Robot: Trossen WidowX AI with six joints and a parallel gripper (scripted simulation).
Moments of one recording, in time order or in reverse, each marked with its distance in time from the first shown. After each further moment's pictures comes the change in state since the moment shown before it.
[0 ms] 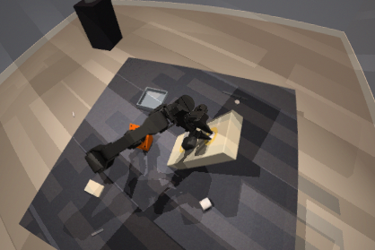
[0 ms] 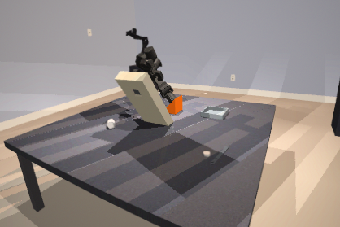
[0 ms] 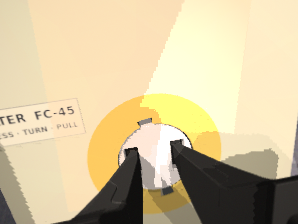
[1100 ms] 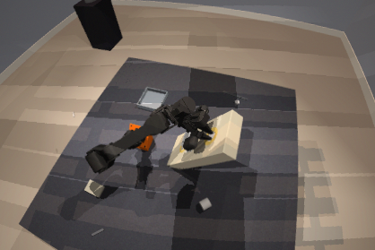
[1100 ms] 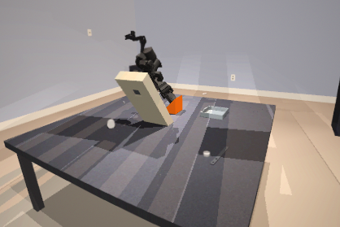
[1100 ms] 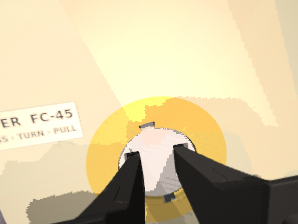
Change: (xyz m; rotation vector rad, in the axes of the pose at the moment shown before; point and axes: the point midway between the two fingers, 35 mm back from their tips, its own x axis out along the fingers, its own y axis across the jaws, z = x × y) arm 0.006 0.000 0.000 -0.006 -0.006 -0.002
